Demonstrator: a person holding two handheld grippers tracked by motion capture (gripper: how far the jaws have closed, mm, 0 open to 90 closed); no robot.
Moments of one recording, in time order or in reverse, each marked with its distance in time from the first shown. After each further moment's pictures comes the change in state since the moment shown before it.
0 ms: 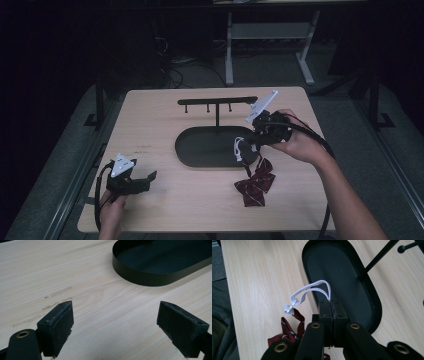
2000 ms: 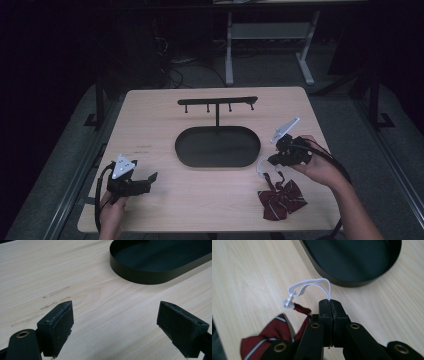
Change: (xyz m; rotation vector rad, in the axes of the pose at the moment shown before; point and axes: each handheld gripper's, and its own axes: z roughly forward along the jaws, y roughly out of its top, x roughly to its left) left arm -0.004 -0.001 -0.002 0.011 -0.002 0.020; right arm -0.007 -0.103 0.034 0.093 -0.002 0.185
